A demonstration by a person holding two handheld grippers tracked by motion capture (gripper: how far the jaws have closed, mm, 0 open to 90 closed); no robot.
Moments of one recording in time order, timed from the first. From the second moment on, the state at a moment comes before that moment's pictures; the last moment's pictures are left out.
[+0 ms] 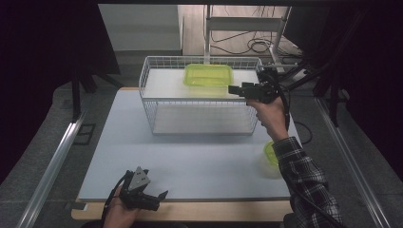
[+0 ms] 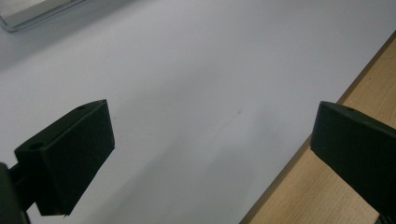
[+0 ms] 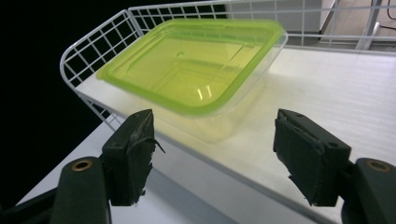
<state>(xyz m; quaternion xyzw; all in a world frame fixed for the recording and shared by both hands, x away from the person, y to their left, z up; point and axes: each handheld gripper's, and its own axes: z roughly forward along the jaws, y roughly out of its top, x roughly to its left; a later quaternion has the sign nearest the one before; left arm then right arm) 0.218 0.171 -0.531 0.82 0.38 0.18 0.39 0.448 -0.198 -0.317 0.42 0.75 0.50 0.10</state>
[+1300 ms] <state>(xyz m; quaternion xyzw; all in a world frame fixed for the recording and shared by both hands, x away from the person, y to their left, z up) 0.220 0.172 -0.530 0.81 0.38 0.19 0.40 0.367 -0.203 -0.380 0.32 0.81 0.47 0.12</state>
